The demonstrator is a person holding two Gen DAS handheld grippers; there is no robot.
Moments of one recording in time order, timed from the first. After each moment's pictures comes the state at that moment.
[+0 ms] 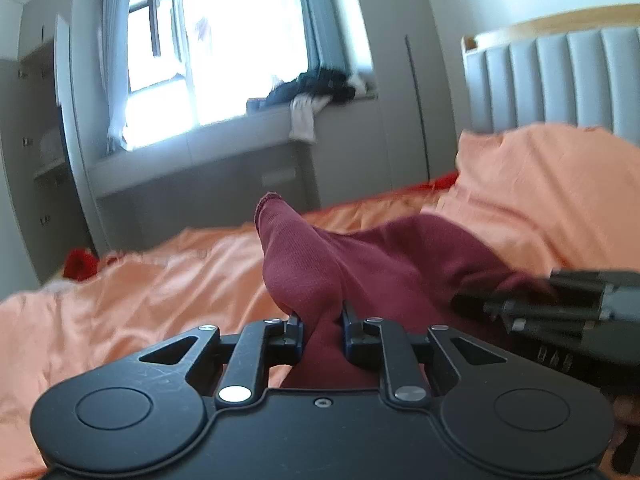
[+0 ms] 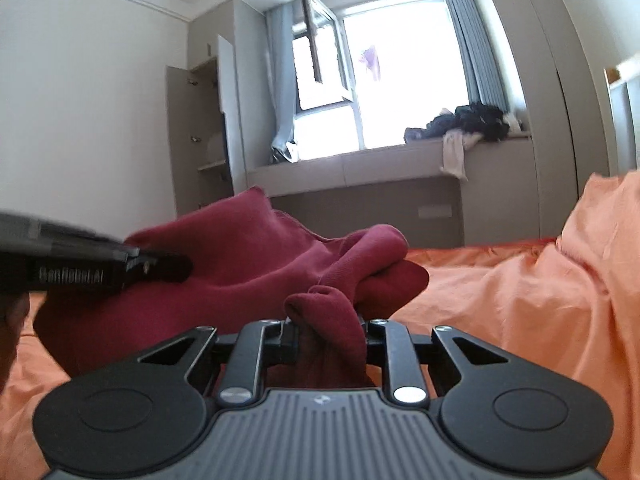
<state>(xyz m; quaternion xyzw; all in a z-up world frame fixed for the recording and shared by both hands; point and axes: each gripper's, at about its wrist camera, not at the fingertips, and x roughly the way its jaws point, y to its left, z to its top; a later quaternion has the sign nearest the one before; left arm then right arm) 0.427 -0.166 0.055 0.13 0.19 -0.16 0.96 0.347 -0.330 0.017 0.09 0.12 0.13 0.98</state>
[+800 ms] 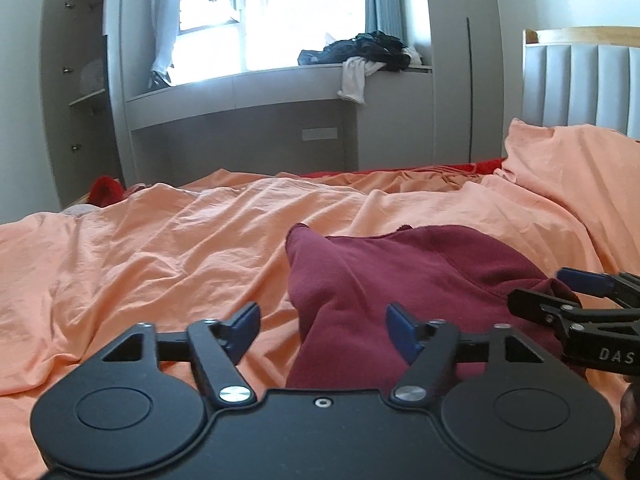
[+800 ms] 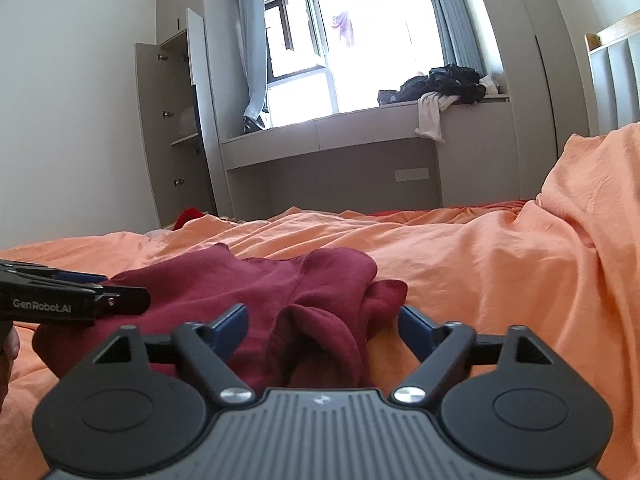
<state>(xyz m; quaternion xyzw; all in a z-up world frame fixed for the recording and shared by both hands) 0.433 -0.142 0.034 0.07 0.23 -0.10 0.96 0.346 -0.338 0.005 0.09 0.15 0.09 0.98</state>
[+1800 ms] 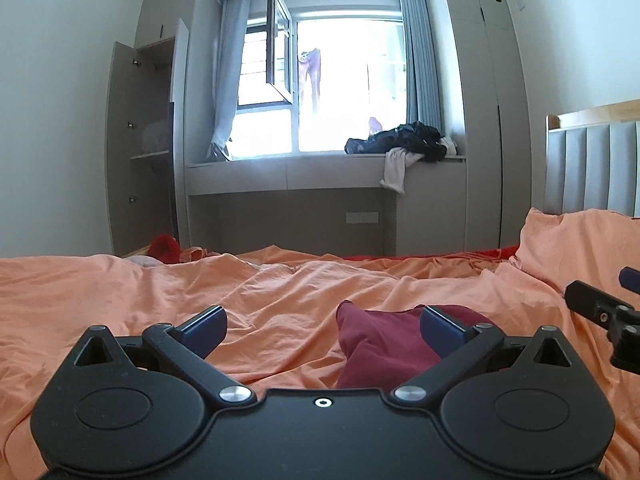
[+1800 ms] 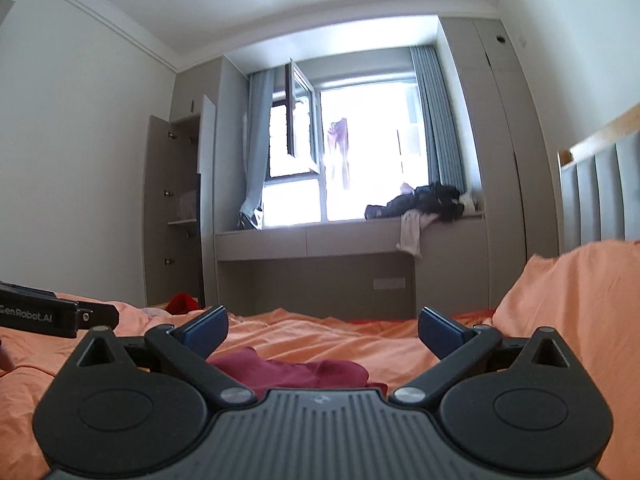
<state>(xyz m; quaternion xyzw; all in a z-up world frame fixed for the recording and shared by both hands) 0.293 -0.112 0.095 0.04 0.11 -0.04 0.99 0.205 -0.312 0.074 0.04 -0.02 0.05 1.00</state>
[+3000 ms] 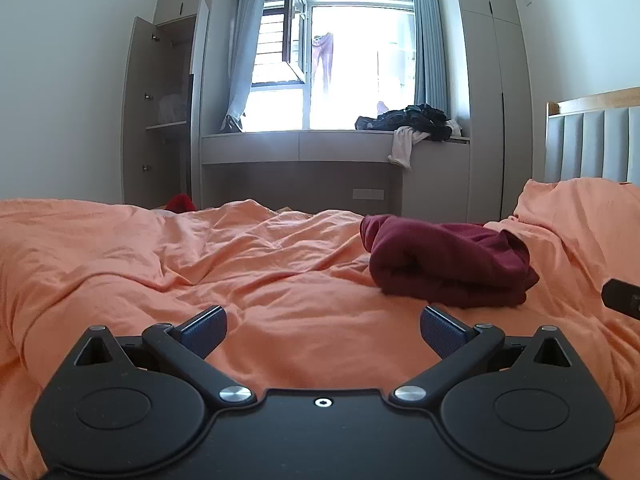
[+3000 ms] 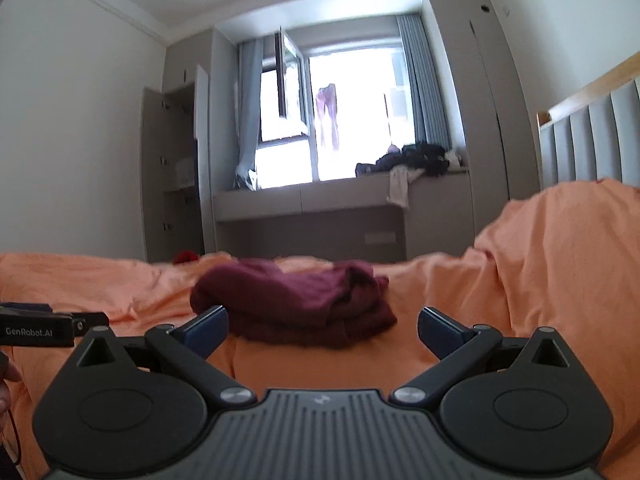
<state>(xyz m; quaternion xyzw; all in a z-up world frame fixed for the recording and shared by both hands) 0.202 -0.050 -0.003 0.02 0.13 -0.04 0.99 0.103 -0.282 -0.005 0.06 0.06 0.03 1.00</state>
